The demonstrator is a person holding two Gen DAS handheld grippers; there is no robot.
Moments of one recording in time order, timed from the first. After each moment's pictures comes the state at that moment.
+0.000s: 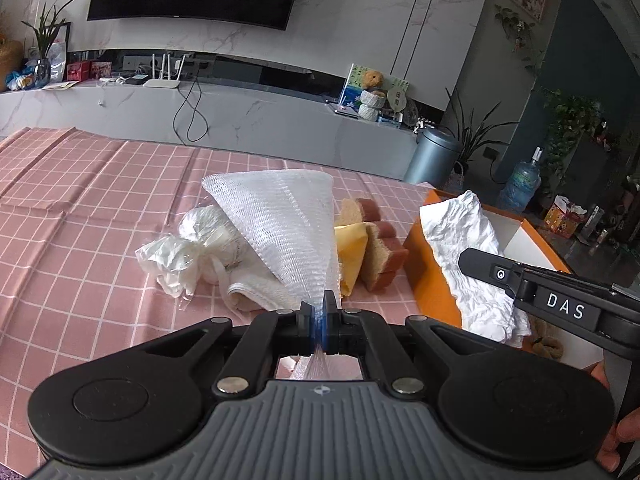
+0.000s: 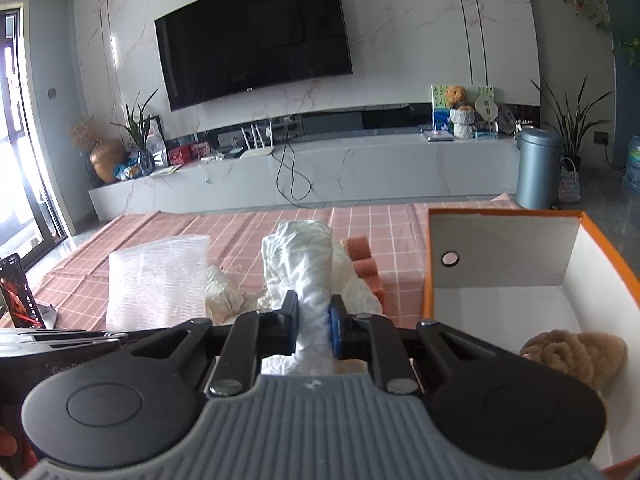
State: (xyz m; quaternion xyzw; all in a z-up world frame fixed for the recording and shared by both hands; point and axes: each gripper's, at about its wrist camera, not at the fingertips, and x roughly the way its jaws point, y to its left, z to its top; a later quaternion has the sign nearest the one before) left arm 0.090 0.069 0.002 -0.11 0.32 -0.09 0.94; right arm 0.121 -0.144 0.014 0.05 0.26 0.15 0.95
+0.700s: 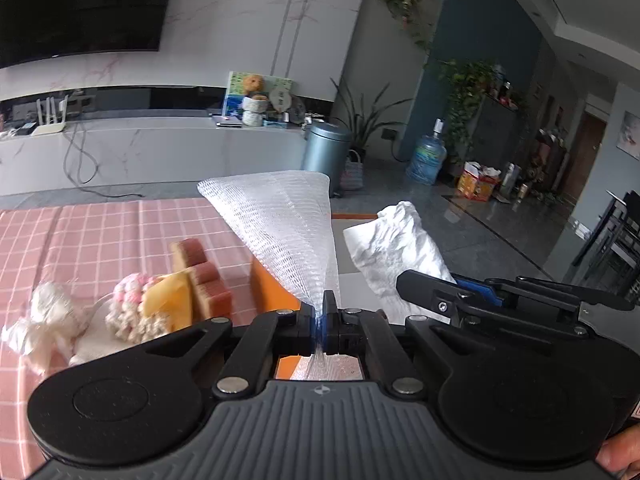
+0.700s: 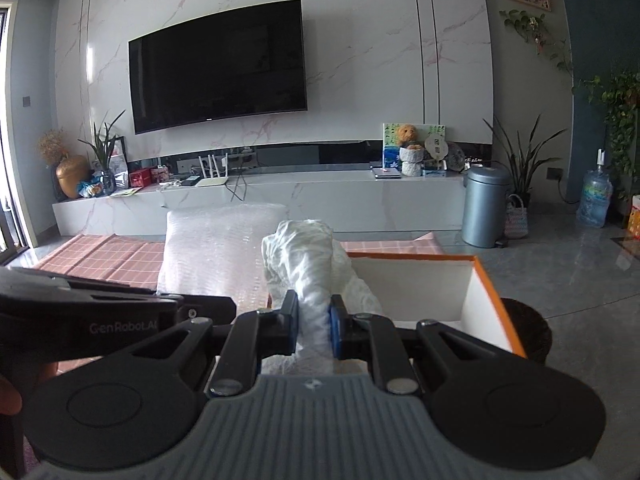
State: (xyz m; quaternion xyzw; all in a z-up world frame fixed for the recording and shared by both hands) left arm 0.113 -0.048 0.038 -0.05 0.29 -0.24 0.93; right arm 0.088 -0.226 0.049 0.01 0.22 0.08 0.97
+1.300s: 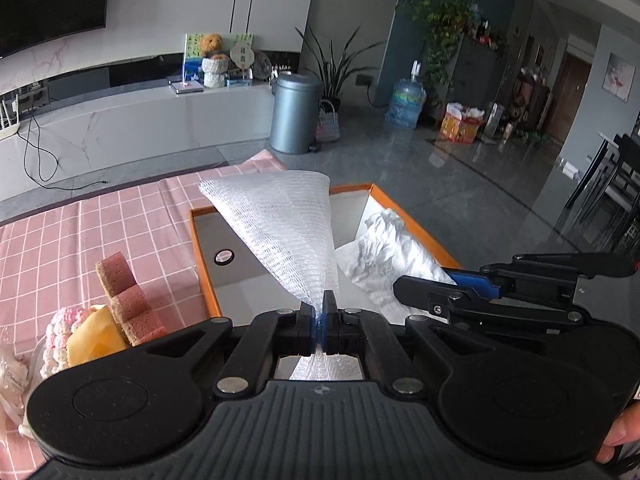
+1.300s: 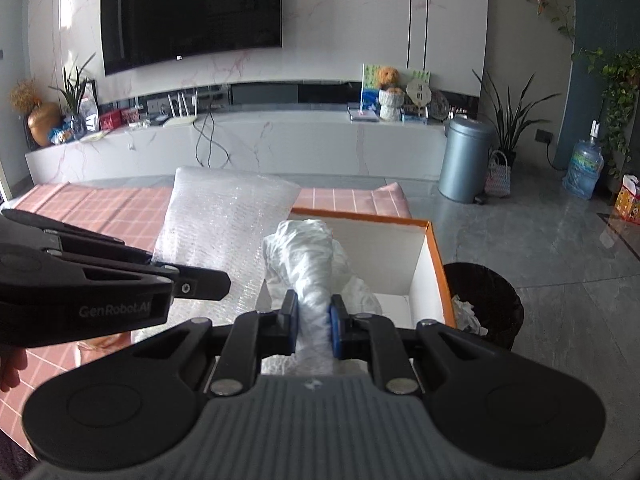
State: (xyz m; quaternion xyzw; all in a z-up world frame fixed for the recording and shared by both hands) left arm 0.188 -0.120 0.012 0.01 0.35 -0.28 0.89; right arm 0.178 -0.285 0.019 -0.02 0.32 0.06 0.94
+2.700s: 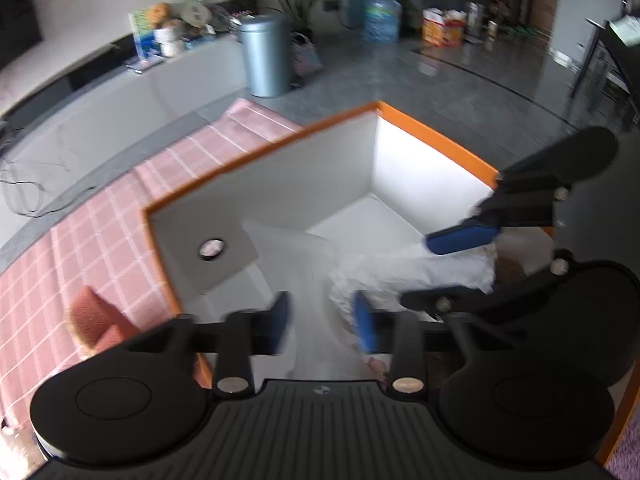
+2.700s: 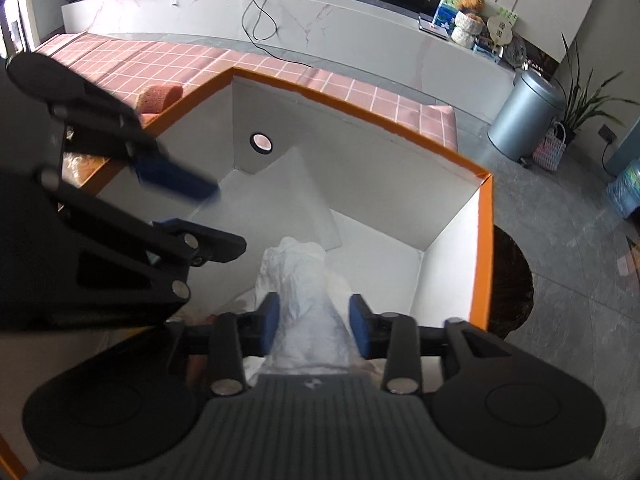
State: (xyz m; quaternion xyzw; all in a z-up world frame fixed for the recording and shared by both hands) left arm 0.231 -0.162 -0.022 0.16 0.41 -0.29 0.85; right arm 0.251 -0.283 -0.030 -0.16 0.46 0.13 0.86
